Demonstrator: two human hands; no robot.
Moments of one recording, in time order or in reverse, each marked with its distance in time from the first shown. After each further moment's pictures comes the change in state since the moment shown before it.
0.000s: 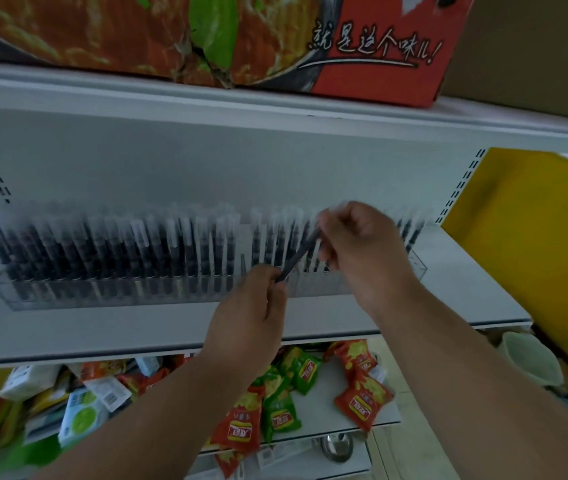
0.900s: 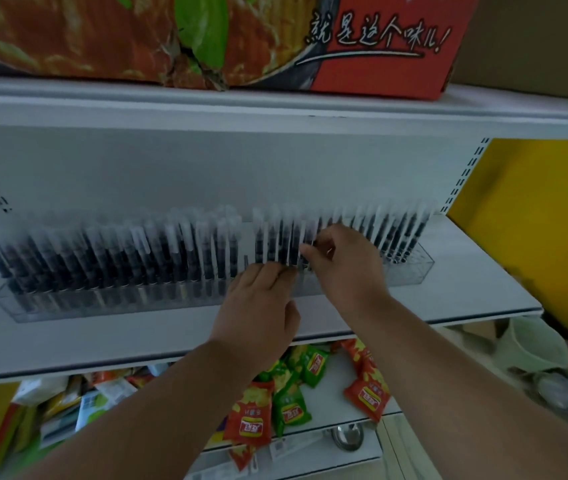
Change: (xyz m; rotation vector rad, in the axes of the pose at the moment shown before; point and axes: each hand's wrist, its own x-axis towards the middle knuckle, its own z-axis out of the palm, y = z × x) left_hand 0.024 -0.027 0.010 0.526 -0.115 0.267; right_hand 0.012 0.046 0.021 -0.625 0.036 -0.103
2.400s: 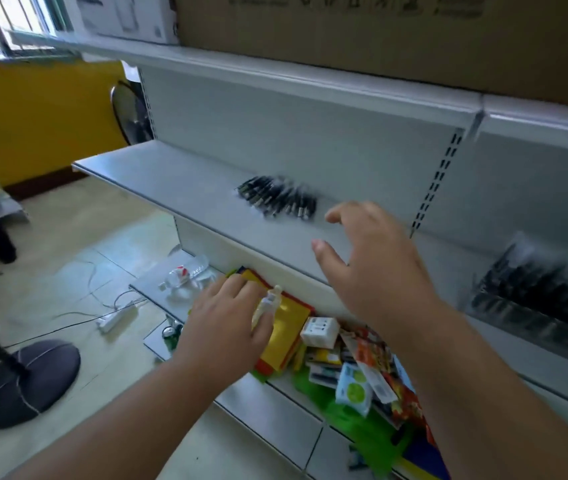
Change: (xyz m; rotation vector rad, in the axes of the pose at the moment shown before) left_hand -0.394 -0.316 -0.257 0.326 0.280 -0.722; right_hand -0.181 -0.474 0.181 0.100 -0.304 -0.761
